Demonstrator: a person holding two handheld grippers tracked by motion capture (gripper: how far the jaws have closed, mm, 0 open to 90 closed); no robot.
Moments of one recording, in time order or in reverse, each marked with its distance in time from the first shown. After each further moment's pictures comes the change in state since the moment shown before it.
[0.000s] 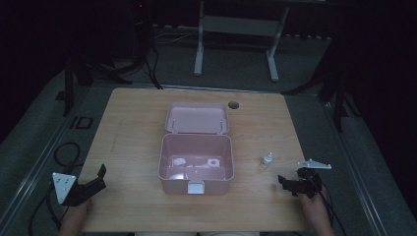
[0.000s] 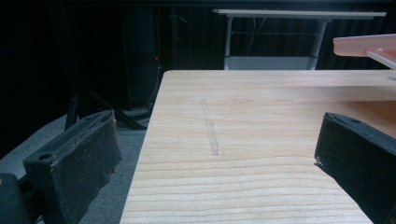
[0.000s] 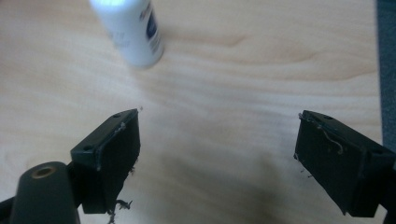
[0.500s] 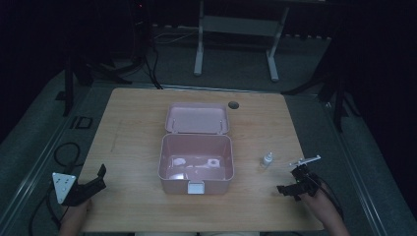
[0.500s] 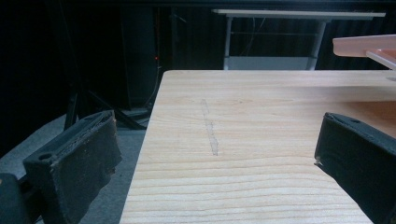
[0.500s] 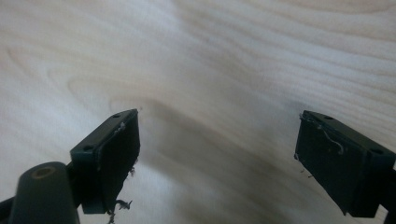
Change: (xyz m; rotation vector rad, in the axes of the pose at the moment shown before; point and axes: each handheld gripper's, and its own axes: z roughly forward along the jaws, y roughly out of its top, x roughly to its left) left arm 0.001 0.000 0.000 -0.001 -0.003 -0.002; right arm 0.008 0.017 -0.007 0.313 0.092 -0.135
